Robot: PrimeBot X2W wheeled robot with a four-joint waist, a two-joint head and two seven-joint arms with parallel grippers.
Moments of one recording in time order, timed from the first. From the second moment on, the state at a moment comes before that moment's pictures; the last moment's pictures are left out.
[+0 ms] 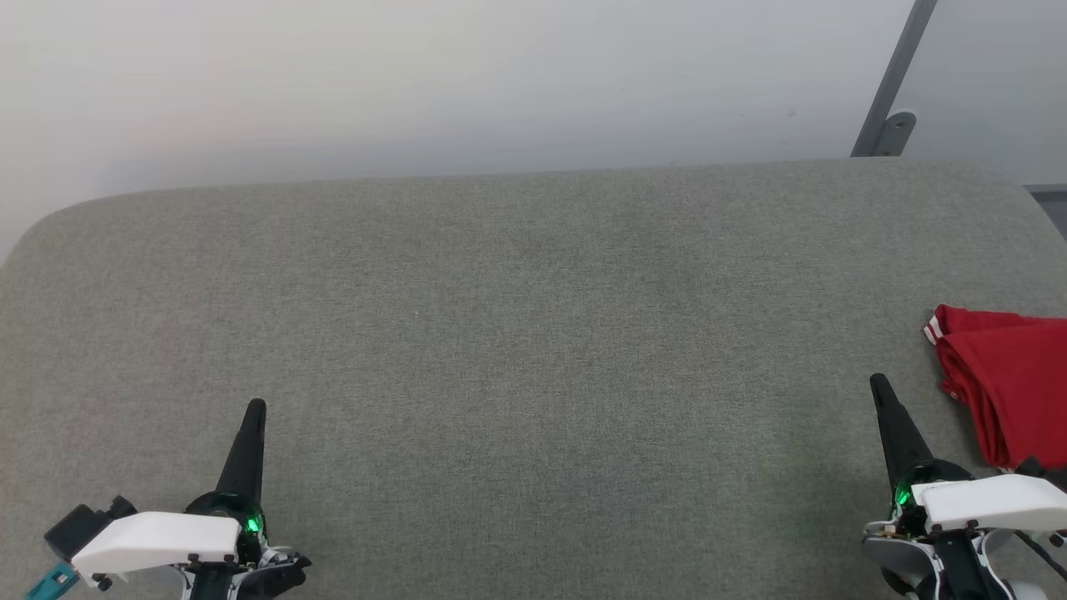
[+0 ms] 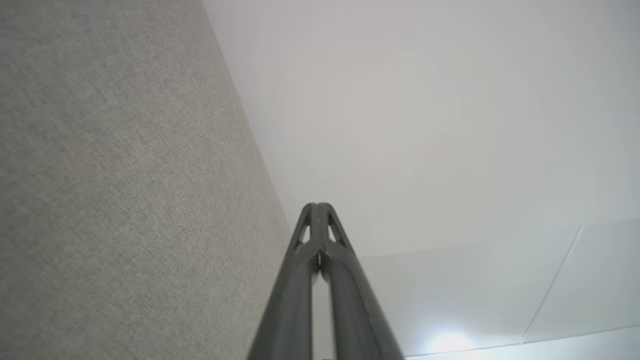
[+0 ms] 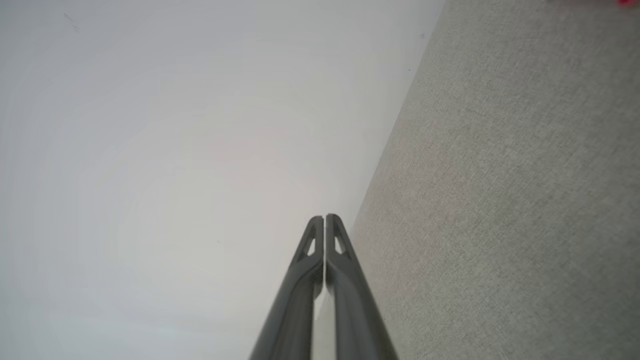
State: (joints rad) left arm -0.06 0.10 0.06 0.22 -1.46 -0.13 0.04; right arm -0.07 -0.06 -0.11 0.22 1.40 0.13 0.08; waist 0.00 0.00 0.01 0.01
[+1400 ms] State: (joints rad) left arm -0.10 0.06 0.10 0.25 -1.63 -0.13 0.10; right arm -0.11 -0.05 -0.11 0.24 1.61 0.13 0.11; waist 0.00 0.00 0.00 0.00
